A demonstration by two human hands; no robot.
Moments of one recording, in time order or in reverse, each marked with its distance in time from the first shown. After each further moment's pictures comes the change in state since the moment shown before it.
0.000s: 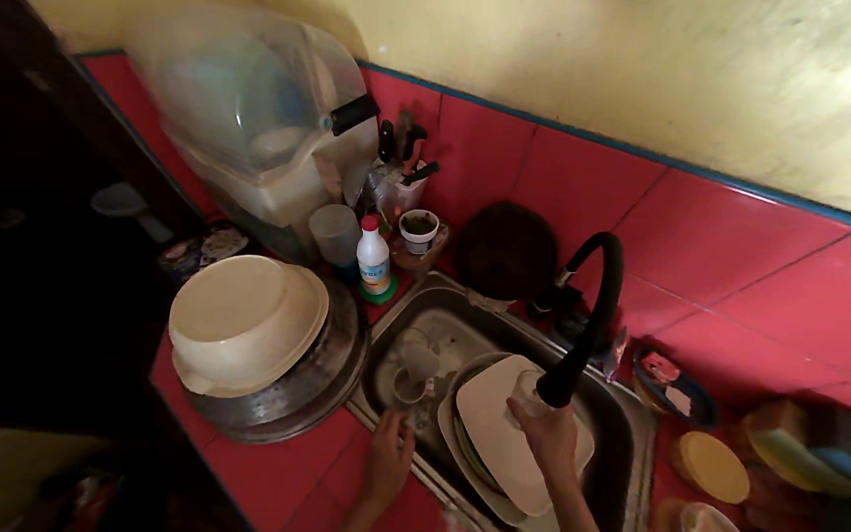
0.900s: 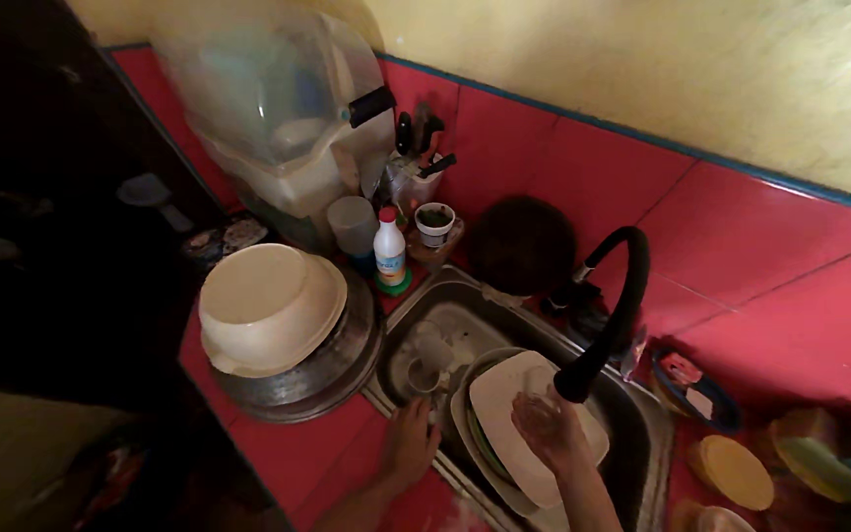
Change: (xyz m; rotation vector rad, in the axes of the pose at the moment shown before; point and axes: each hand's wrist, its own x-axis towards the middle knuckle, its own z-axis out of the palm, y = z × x) left_hand 0.013 0.027 -0.015 0.339 -0.426 -0.092; right_hand -0.003 -0.013 0.006 0.824 -0.214 0.691
